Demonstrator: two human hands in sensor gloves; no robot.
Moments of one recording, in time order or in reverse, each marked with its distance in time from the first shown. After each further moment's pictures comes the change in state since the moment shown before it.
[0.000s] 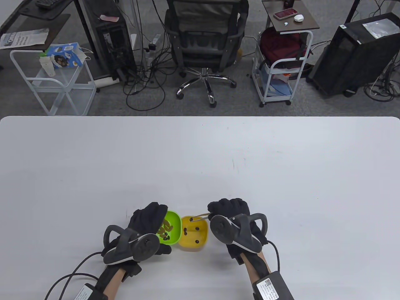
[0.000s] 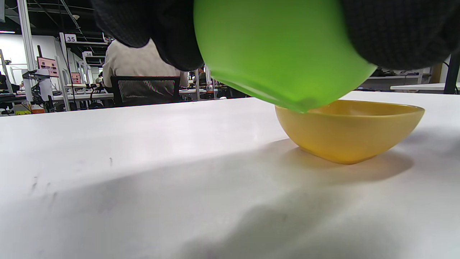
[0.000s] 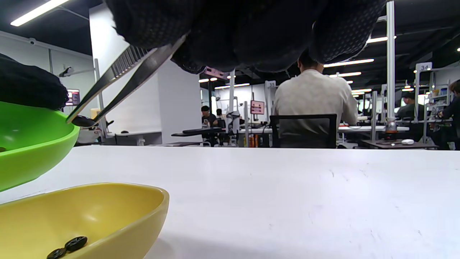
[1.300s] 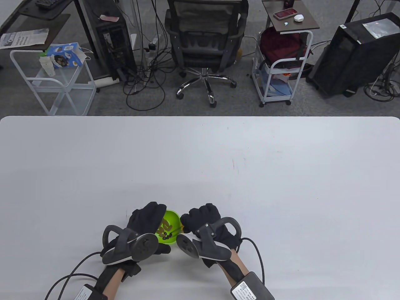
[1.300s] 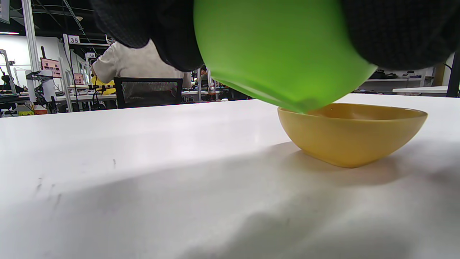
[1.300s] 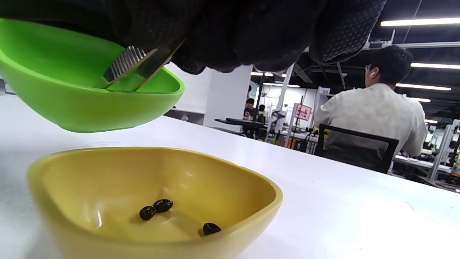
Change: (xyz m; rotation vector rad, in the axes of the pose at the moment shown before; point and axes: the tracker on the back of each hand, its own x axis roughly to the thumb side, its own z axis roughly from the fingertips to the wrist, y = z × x) left_hand -0.003 0.000 0.001 0.007 0.007 0.003; right_hand 0.075 0.019 -0.002 0.024 -0.244 0.179
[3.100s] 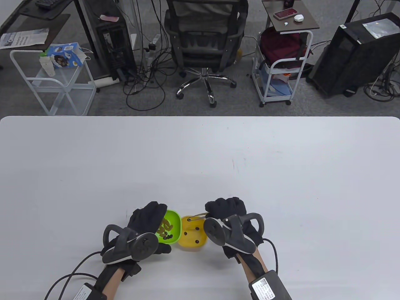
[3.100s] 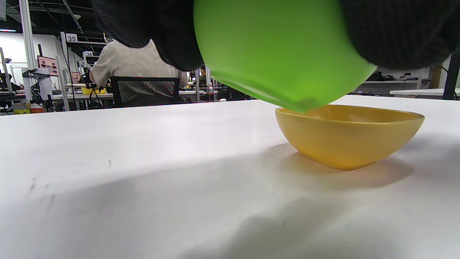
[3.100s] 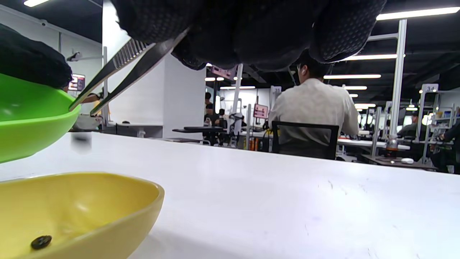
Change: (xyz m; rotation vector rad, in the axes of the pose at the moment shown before) left_hand 0.000 0.000 -0.001 0.002 -0.007 0.011; right_hand -0.062 -0.006 0.016 -0.038 0.211 -0.083
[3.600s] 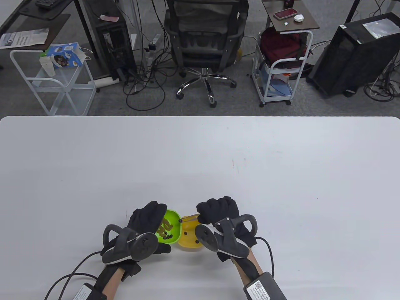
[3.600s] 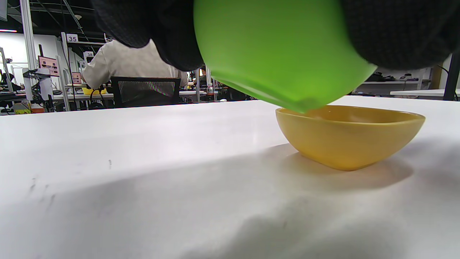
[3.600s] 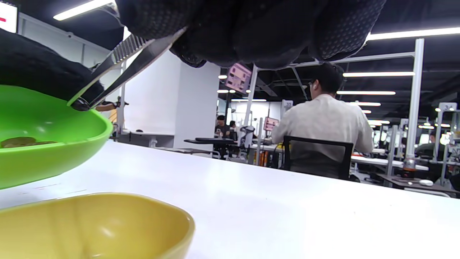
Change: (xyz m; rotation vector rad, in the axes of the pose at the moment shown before) left_hand 0.000 0.000 0.000 0.002 0.001 0.002; right_hand 0.015 -0.007 0.001 -0.041 -0.046 0.012
